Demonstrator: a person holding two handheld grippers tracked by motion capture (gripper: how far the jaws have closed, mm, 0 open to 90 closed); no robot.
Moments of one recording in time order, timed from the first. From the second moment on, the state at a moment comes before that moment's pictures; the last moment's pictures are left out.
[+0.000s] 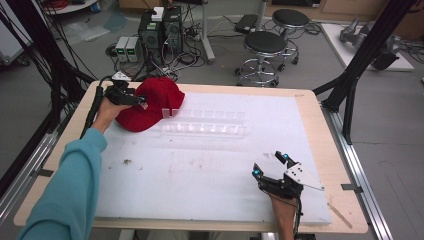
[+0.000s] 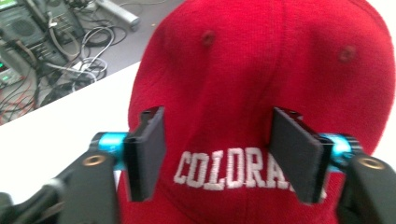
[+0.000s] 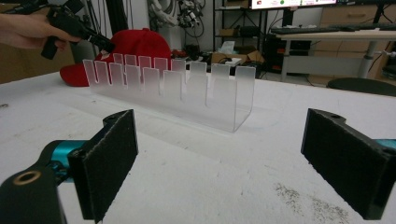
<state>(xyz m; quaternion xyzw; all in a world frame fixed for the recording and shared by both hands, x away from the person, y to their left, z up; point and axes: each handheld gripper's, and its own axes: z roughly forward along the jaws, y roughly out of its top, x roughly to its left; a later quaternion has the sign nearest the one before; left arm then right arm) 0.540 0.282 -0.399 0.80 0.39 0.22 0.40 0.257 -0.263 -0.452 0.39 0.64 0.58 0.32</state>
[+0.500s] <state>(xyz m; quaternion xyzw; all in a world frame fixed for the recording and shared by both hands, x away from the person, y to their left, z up) 0.537 0.277 -0.398 0.80 0.41 0.21 0.39 0.257 -0.263 -0.452 0.39 0.64 0.58 0.32</state>
